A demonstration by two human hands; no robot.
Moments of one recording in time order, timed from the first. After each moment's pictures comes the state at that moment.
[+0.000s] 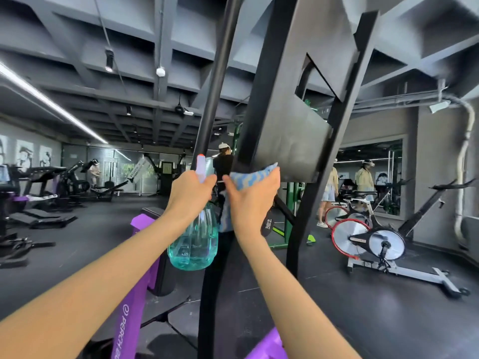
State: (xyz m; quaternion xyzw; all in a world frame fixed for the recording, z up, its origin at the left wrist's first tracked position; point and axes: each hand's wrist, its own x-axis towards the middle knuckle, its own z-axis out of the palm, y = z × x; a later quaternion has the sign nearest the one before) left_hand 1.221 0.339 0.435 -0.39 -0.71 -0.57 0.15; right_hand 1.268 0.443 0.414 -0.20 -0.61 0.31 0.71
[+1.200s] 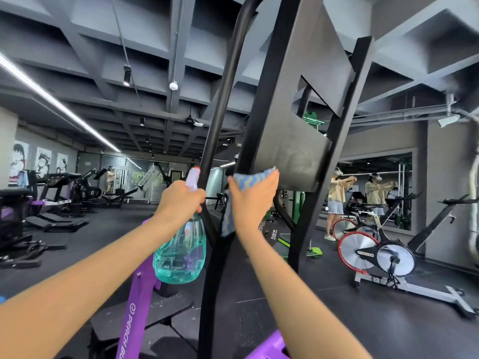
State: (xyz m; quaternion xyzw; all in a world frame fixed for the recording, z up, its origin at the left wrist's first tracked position) left_hand 1.246 0.291 0.427 -0.36 -0.72 -0.58 0.11; right_hand 1.266 0.446 0.415 -0.21 -0.61 0.27 0.71
